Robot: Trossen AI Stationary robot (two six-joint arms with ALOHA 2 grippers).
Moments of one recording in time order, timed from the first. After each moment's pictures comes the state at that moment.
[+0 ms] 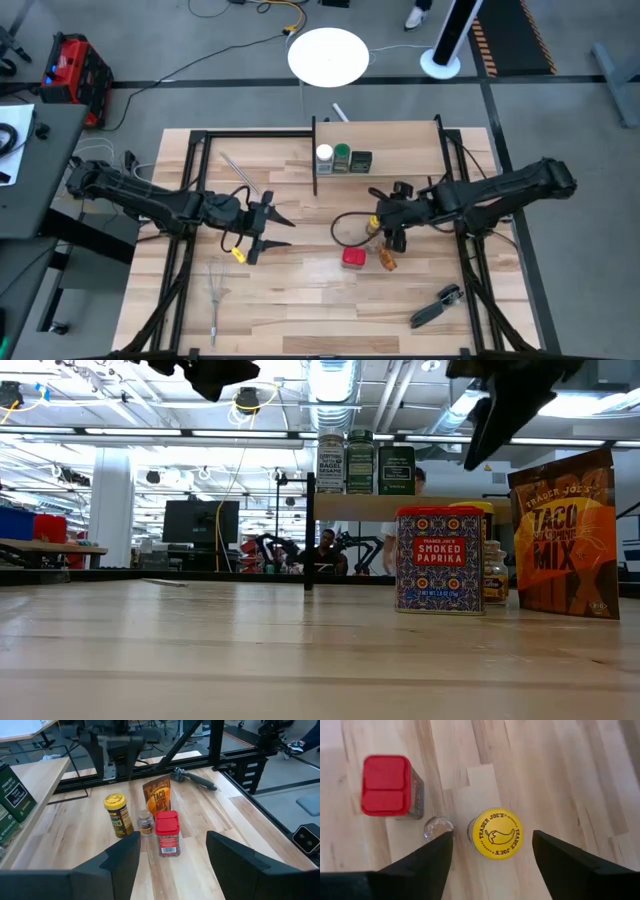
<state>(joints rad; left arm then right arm) -0.22 1.05 0.68 0.09 -0.10 0.10 0.20 1.29 1.05 -0.87 0.29 0.30</state>
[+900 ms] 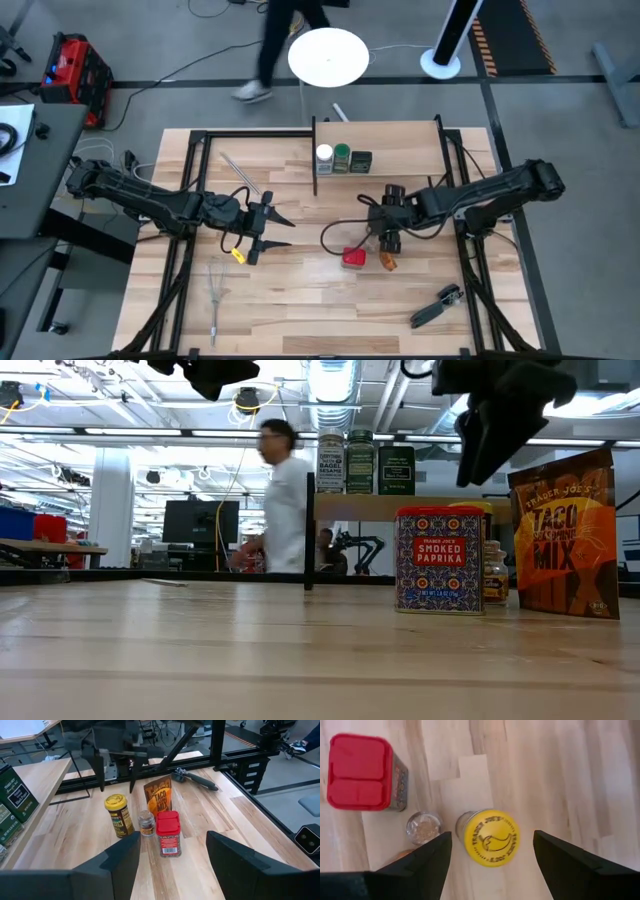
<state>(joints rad) -0.23 1.05 0.68 0.09 -0.11 0.10 0.19 1.41 1.10 -0.91 0.32 0.23</state>
